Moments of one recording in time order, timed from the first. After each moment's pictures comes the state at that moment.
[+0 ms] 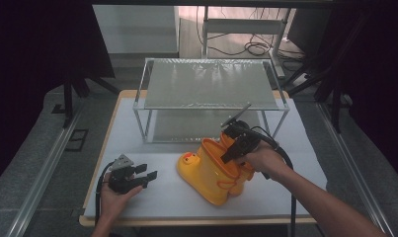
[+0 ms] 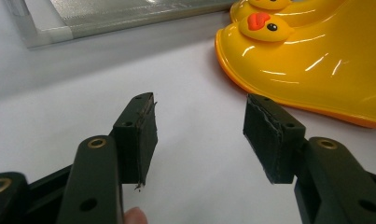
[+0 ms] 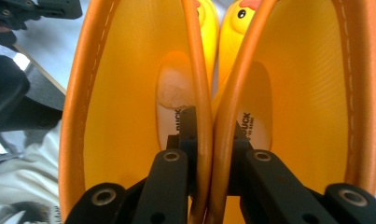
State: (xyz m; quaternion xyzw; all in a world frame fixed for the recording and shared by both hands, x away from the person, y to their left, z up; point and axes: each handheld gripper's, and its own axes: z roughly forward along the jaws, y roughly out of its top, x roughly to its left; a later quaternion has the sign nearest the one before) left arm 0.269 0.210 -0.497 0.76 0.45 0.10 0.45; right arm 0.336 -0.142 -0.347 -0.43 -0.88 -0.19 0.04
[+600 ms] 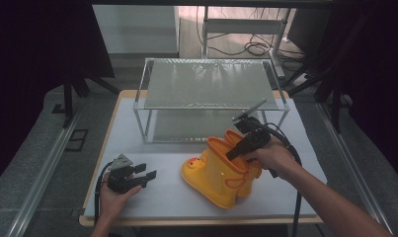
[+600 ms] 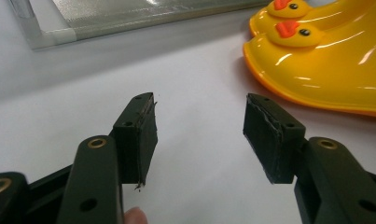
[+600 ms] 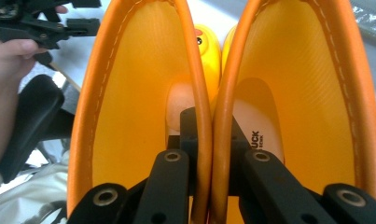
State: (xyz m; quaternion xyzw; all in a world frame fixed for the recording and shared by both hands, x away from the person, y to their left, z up) left arm 0.269 0.211 -0.496 0.76 0.45 0.10 0.45; right arm 0.338 -0.169 -0.334 -0.46 -0.86 -0.23 0.08
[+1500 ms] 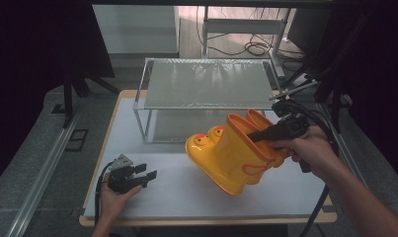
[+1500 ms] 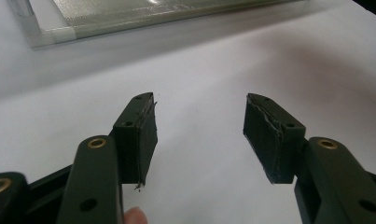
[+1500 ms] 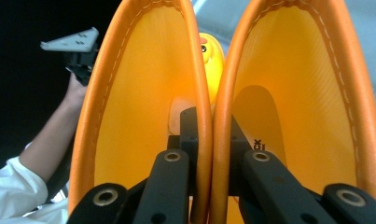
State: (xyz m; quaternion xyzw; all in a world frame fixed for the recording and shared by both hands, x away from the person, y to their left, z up) left arm 0.269 0.210 -0.497 0.76 0.45 0.10 0.45; right arm 0.314 -0.222 -0.255 -0.45 -0.82 -0.35 0.05
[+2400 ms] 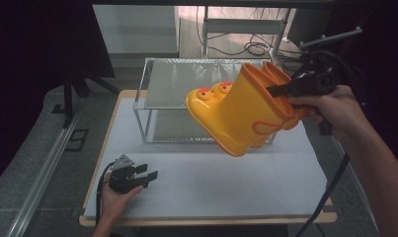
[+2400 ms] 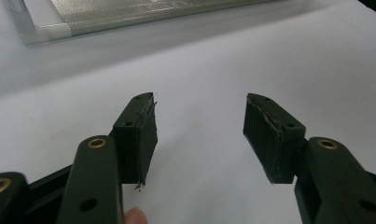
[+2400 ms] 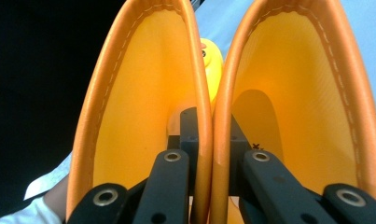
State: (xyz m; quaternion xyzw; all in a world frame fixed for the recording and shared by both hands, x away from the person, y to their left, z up) left arm 0.270 0.209 -0.499 0.76 0.46 0.10 0.45; right arm 0.341 -0.241 -0.166 -0.44 -0.79 -0.43 0.01
